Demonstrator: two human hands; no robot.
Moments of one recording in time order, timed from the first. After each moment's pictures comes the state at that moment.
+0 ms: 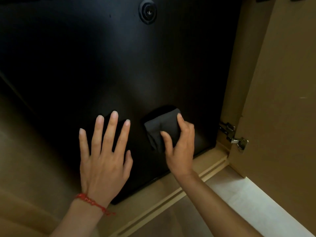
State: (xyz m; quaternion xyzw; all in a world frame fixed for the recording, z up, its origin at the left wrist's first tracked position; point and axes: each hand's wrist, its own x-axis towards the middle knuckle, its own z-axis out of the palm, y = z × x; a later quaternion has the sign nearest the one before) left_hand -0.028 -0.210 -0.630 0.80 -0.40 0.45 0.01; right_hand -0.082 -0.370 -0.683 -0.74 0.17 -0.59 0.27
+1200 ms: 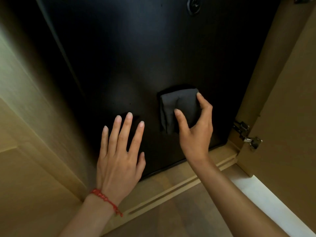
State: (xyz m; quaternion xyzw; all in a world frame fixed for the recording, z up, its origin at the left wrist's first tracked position) left_hand -0.039 -0.174 -0.642 0.83 -0.41 0.37 0.06; right_hand -0.091 -0.345 -0.632 -0.72 0.19 -0.56 0.36
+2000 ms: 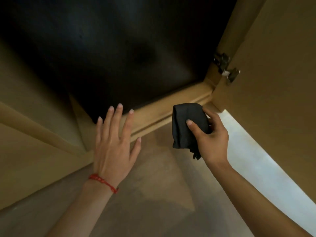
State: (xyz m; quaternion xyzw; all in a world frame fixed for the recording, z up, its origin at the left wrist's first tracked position) left_hand -0.121 -0.166 -0.737 0.89 -0.43 0.13 0.13; right_hand -0.249 -0.339 -0.737 -0.69 0.41 -0.31 0.50
